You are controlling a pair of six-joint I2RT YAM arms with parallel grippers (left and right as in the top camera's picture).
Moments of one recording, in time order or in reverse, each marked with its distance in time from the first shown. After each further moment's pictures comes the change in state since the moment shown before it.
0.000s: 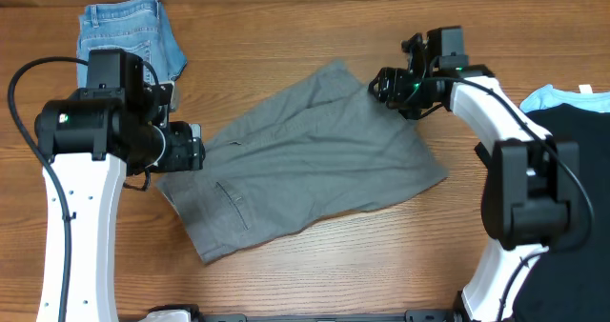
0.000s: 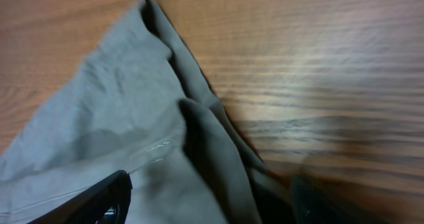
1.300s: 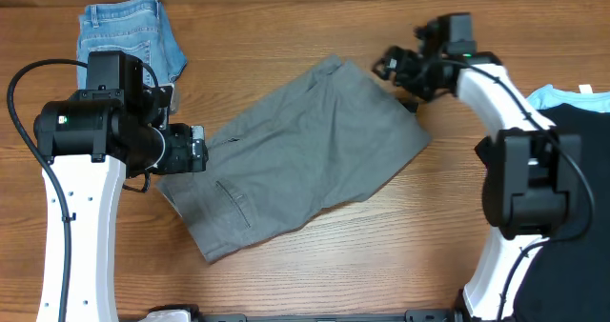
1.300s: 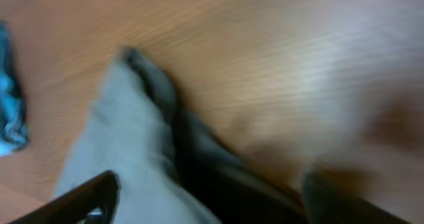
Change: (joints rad) left arm 0.000 0.000 -0.006 -0.001 0.001 0.003; right arm -0.074 0.053 0.131 -0.087 -0.039 0.177
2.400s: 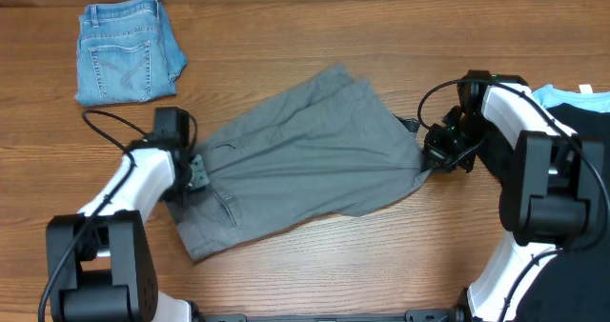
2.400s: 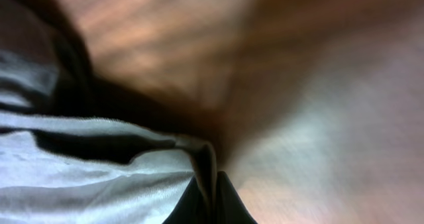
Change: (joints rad) left arm 0.015 0.269 -0.645 0.793 -0.286 -0.268; right arm -0.098 -0.049 -0.188 -0.610 0.148 -0.042
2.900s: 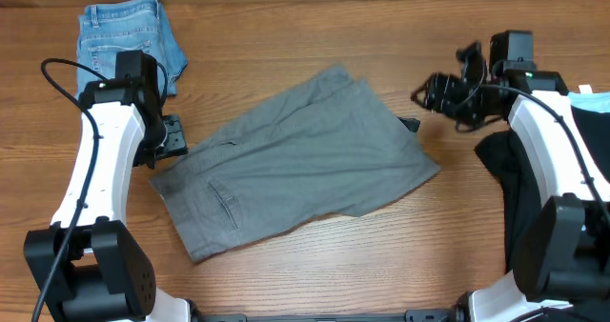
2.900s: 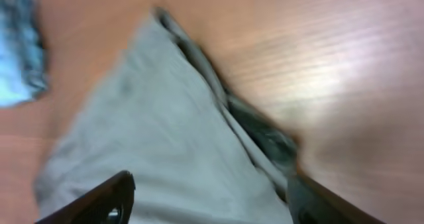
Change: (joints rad) left arm 0.055 0.029 0.494 -0.510 0.044 0.119; right arm 0.005 -0.308 -0.003 0.412 -0.207 -0.150
